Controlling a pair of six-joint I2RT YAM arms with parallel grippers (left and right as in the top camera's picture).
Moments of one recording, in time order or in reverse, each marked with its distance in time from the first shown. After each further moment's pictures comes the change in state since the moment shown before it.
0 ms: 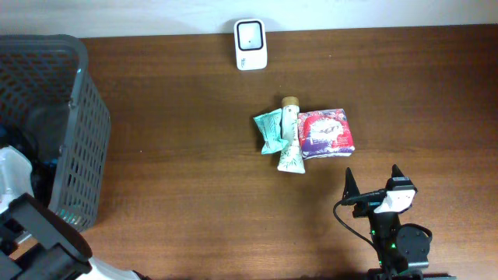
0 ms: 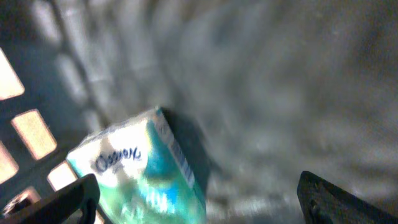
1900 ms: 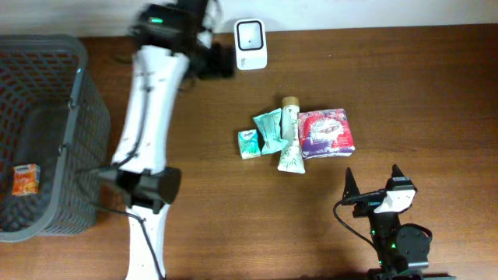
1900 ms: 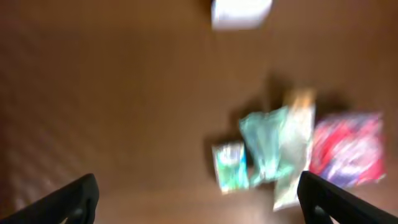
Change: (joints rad) left arm -0.940 0.513 1.571 -0.641 0.243 0.304; right arm 0.000 0.000 0.000 0.000 0.000 0.000
